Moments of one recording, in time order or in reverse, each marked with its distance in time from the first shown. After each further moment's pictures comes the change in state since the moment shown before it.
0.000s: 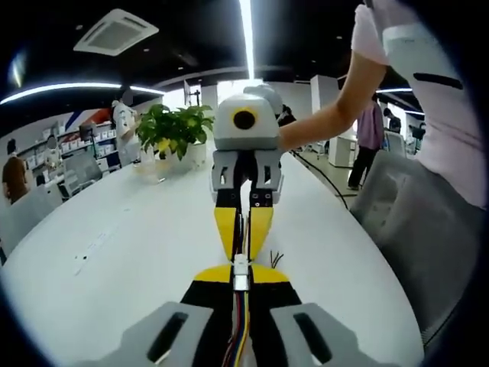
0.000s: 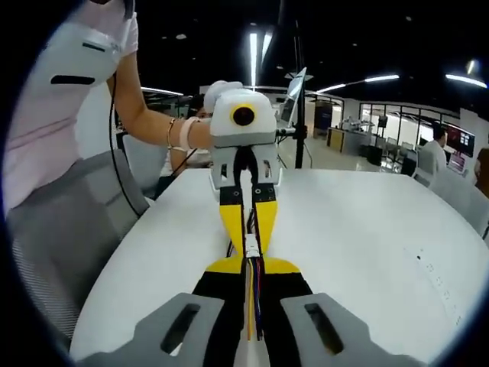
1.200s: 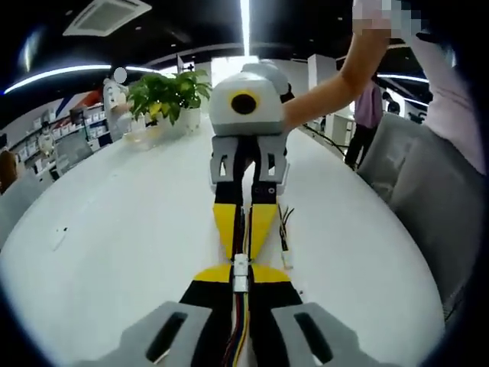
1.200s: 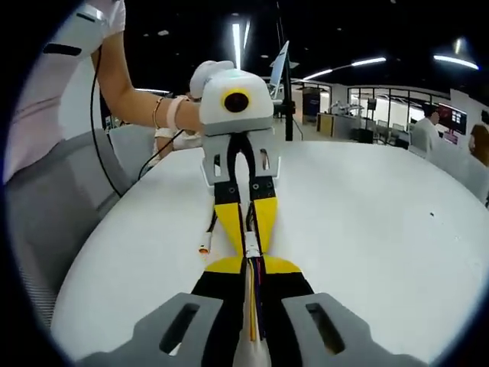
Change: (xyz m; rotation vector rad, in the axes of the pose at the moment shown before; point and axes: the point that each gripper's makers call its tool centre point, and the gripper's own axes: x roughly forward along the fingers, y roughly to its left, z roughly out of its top) left arm 0.029 0.002 -0.067 -0.006 0.146 -0.039; right arm 0.030 -0.005 -0.063 0.086 0.066 -0.044
